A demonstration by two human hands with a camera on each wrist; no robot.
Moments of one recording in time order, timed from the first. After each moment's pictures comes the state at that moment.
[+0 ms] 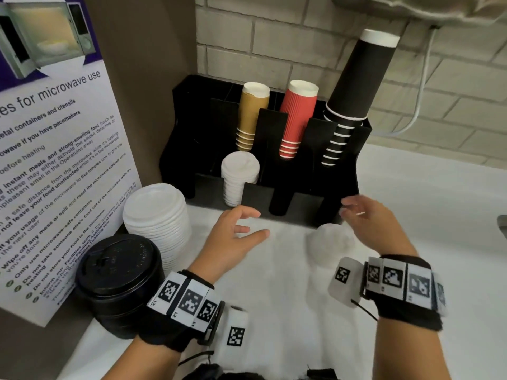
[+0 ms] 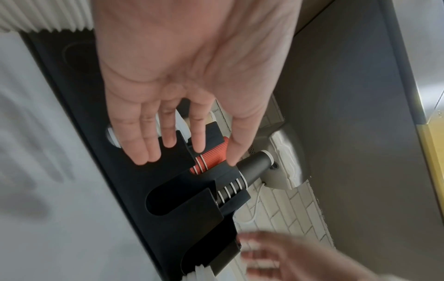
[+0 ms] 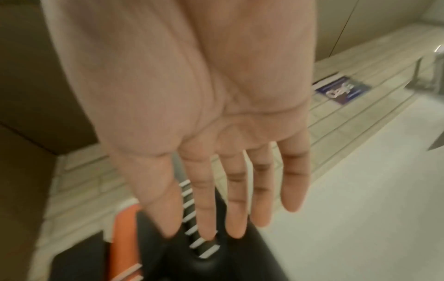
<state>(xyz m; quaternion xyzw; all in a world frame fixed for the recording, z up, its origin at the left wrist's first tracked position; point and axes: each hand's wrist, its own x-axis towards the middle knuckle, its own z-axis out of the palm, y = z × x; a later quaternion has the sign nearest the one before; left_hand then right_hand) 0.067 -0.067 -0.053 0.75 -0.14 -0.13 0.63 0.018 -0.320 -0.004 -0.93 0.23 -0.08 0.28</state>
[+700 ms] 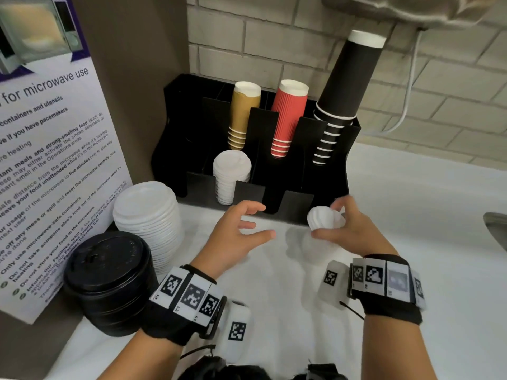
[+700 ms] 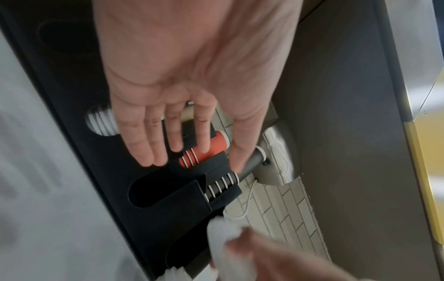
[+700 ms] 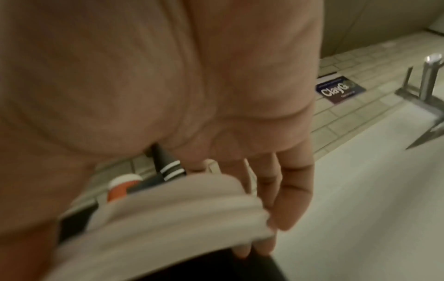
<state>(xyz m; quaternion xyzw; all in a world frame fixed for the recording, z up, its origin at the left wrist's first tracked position) 0.062 -0.082 -0.048 0.74 -0.18 -0.15 0.63 0.009 -0.318 -0.017 -0.91 0.22 -0.01 0.35</state>
